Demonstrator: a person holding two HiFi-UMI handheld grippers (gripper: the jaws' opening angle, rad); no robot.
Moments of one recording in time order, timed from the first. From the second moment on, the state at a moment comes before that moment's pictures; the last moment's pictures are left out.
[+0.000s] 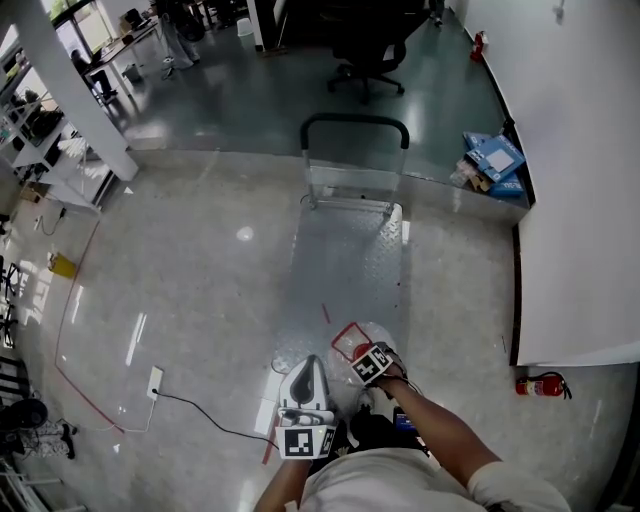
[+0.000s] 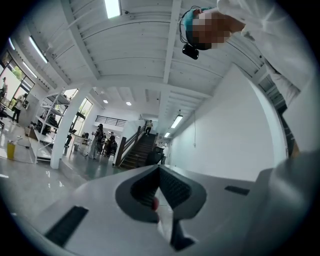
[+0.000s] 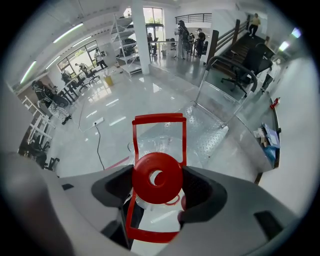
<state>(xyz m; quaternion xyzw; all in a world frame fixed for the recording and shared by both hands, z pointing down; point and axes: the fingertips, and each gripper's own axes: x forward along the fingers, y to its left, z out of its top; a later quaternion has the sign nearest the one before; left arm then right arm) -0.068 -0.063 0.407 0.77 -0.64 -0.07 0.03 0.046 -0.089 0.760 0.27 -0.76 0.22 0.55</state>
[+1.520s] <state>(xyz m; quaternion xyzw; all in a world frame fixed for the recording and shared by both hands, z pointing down) -0.079 -0.165 0.458 0.80 -0.60 -0.04 0.08 0.049 -0.163 0.843 0.30 -0.73 0.29 0.55</state>
